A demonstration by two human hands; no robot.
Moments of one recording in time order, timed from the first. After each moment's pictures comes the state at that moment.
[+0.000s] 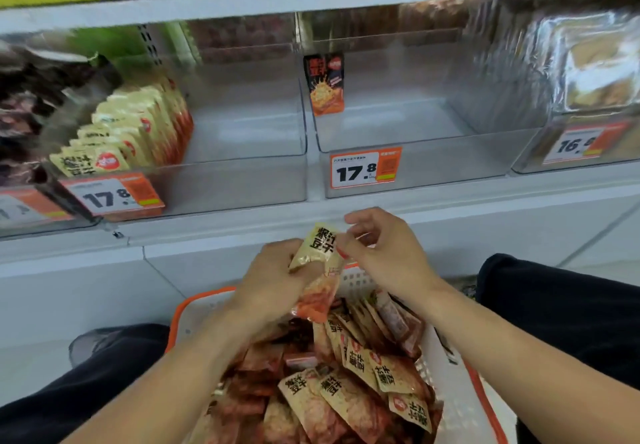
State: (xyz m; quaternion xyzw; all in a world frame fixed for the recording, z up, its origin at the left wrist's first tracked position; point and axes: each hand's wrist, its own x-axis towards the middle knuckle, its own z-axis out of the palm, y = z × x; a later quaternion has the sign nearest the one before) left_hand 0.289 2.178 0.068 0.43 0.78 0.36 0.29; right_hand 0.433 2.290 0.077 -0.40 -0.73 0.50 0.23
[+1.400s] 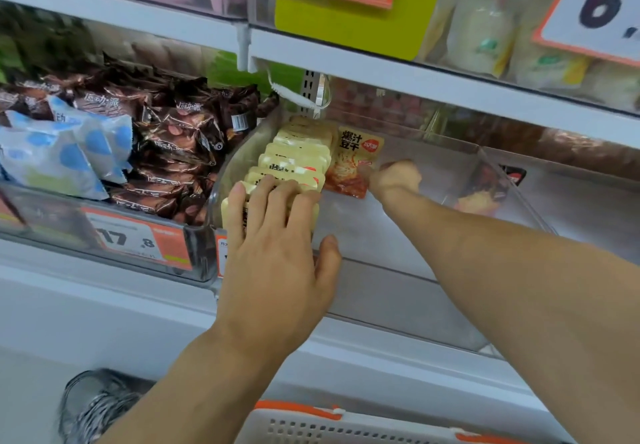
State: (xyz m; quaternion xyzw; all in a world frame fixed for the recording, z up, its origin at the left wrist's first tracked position) left_hand 0.094 2.146 0.117 0.40 0.84 0.30 -0.20; right_hand 0.050 2.416 0.117 -0.48 -0.77 0.32 0.28
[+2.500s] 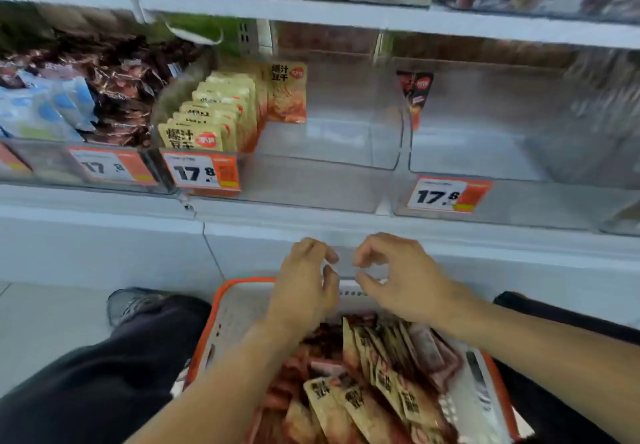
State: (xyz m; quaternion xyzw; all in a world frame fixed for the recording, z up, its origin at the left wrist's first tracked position) left_hand 0.248 2.159 0.005 0.46 0.78 0.41 0.04; right_hand 0.380 2.284 0.071 -0.17 -0.93 0.29 0.12
